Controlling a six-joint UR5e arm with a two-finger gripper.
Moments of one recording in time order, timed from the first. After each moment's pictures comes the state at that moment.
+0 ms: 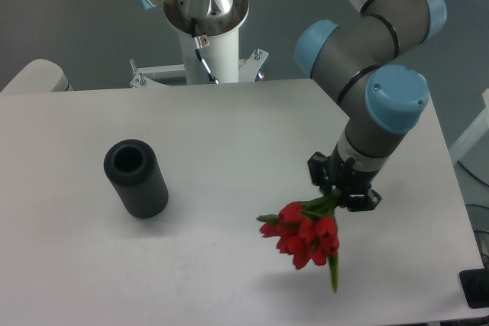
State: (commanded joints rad) arm 2.59 -2.03 -1.34 -1.33 1.20 1.23
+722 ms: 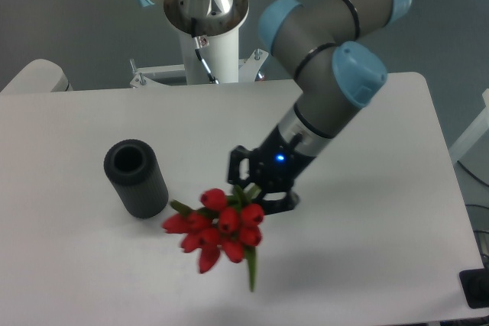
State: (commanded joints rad) arm 2.51 -1.92 -1.45 -1.31 0.64 1.10
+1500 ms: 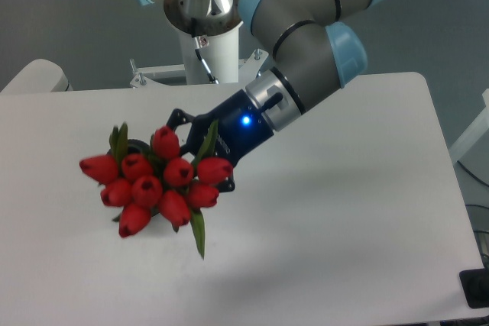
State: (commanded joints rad) arm 2.55 -1.81 -1.61 -1.22 0.16 1.11
